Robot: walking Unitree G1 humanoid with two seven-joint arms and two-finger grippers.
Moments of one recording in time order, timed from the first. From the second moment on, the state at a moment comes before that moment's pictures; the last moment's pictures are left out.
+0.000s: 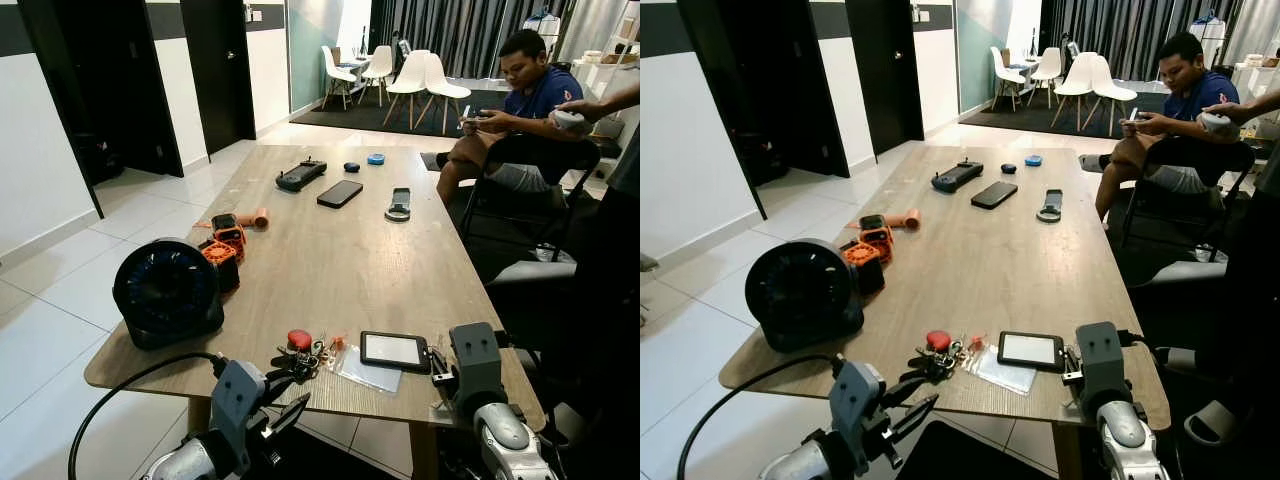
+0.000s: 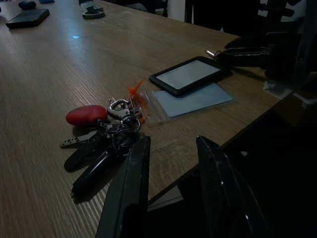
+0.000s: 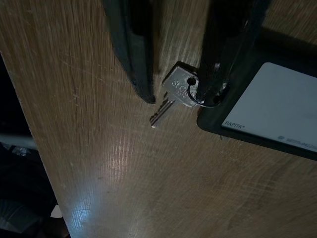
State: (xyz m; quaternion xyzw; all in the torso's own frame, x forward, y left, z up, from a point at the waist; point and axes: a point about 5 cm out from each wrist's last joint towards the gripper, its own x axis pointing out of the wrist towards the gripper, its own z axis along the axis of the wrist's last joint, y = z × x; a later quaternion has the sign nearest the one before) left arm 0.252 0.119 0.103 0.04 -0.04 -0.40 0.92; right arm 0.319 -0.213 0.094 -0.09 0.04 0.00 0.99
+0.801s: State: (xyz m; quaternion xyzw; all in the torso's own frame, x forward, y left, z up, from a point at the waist) left arm 0.253 0.120 0.103 0.05 -0.04 -0.40 0.92; right arm 0.327 -0.214 0.126 -0.07 -0.03 -0.01 1.00
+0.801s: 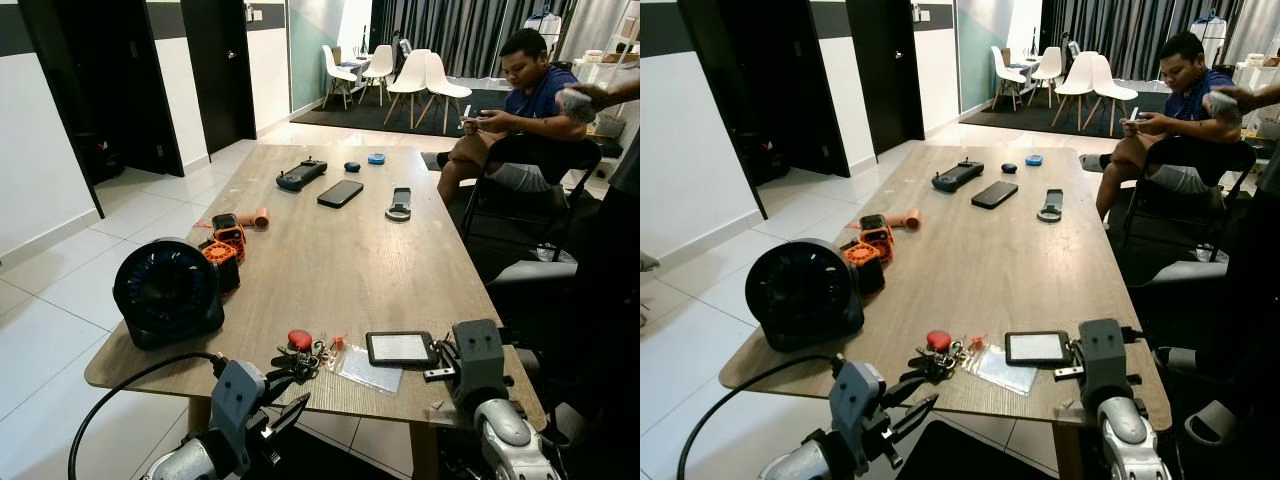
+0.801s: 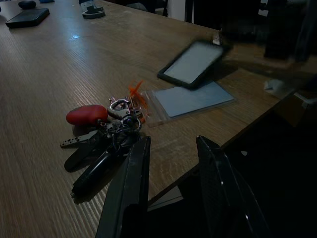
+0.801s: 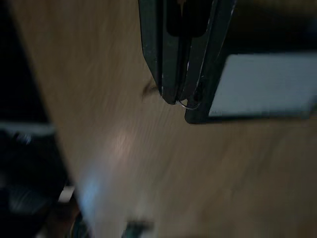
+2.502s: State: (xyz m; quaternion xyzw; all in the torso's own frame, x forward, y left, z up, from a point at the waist) left arm 0.224 0.160 0.088 0.11 0.10 -0.54 0.83; right arm 0.254 -0.107 0.176 0.13 -0.02 0.48 0.86
